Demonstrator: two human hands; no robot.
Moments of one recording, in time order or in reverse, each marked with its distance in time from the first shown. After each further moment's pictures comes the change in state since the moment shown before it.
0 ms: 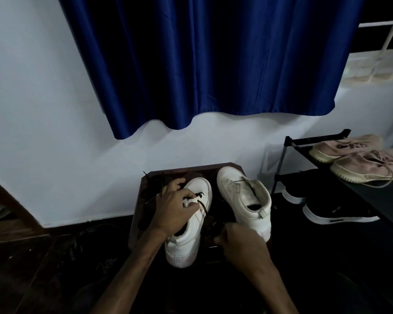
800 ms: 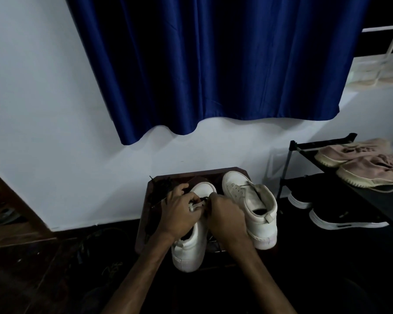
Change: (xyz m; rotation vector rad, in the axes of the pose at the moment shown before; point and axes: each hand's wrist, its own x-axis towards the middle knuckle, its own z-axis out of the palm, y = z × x) left_hand -0.002 0.001 0.000 0.075 -0.046 -0.034; right_hand 0.040 -0.051 -0.018 0.053 0.276 -0.109
